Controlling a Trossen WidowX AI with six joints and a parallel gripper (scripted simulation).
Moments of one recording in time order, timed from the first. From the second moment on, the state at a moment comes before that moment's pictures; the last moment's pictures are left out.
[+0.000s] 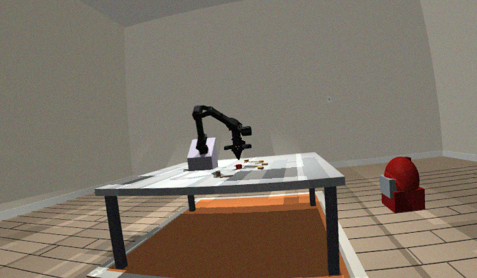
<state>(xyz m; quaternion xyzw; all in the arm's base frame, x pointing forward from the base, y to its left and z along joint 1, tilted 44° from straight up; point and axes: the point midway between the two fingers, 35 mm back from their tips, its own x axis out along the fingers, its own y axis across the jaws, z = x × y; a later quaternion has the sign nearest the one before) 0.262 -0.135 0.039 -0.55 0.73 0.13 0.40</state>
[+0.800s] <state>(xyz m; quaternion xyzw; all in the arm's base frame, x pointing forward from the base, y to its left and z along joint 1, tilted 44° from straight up) 0.267 -0.037 -0.055 -0.67 0.45 0.59 -0.08</state>
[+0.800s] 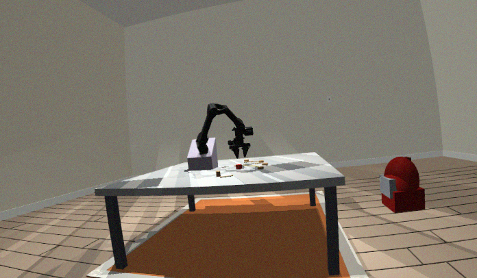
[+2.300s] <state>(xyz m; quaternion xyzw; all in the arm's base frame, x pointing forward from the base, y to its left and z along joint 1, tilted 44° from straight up) 0.269 -0.044 -0.072 -0.67 0.43 0.60 -0.09</state>
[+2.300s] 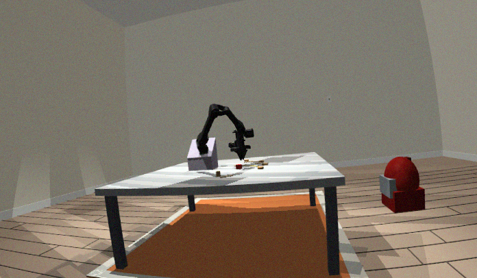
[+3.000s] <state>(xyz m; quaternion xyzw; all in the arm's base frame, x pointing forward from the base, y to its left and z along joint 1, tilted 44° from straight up) 0.265 -0.068 -0.097 -0.67 0.43 0.60 -0.09</state>
